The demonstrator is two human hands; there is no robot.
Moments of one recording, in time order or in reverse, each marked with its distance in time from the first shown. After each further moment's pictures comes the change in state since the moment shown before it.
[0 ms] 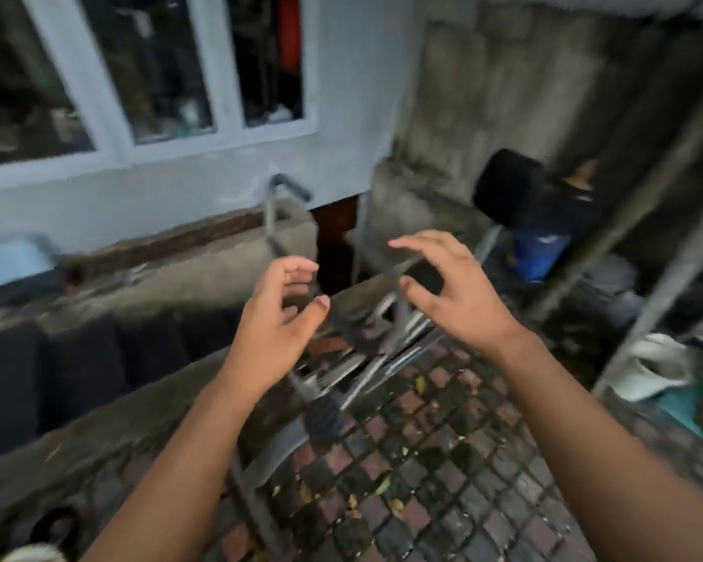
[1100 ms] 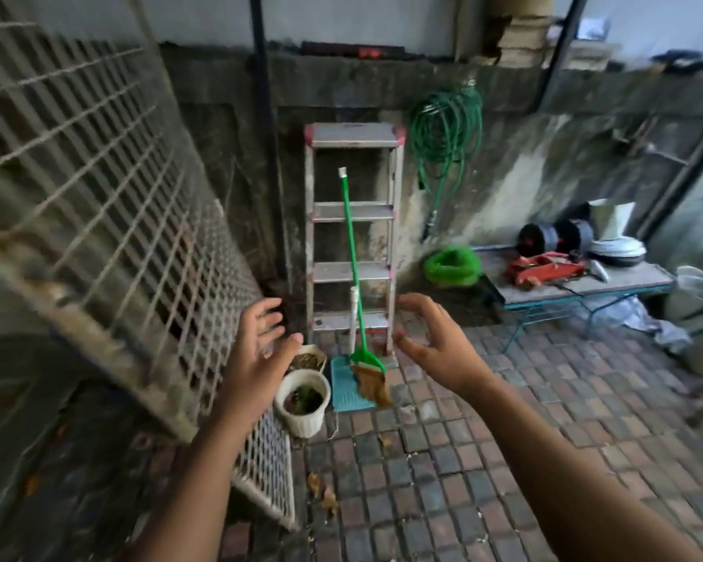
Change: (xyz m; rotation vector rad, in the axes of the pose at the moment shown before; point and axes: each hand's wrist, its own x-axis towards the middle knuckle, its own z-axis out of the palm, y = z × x) left_hand 0.258 0.151 1.075 -0.352 -0.945 0.049; right_hand -0.277 0.703 -0.628 -0.226 0.635 0.977
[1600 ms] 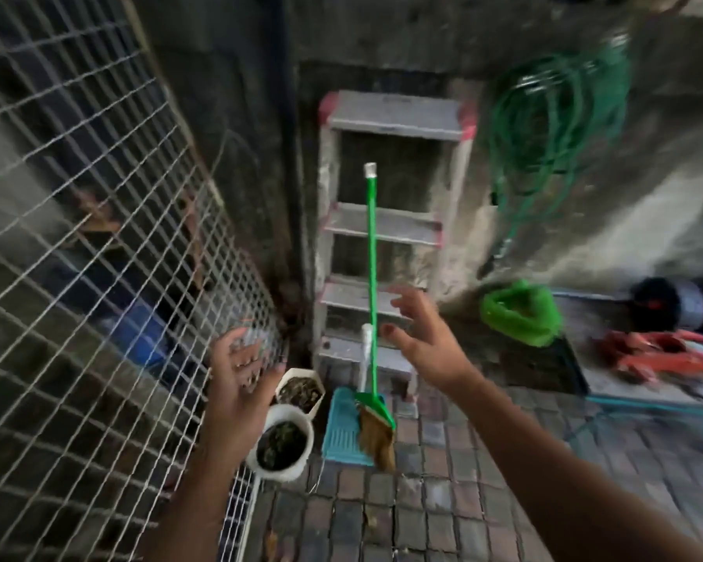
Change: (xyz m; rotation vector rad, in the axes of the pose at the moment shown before) left_hand 0.249 -0.142 0.146 0.102 0.405 -0.207; right_hand 0.356 0.211 0.017 0.286 -0.240 -0.090
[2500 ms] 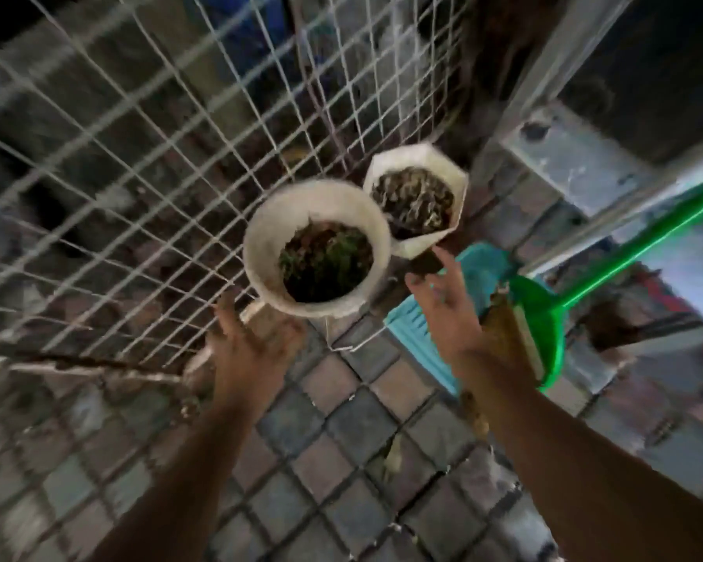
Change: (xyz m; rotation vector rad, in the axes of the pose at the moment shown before) left_hand -0.007 -0.622 0.176 0.464 0.619 -0.774; right_hand 0.079 0.619 0.399 0.338 -0.529 0.360
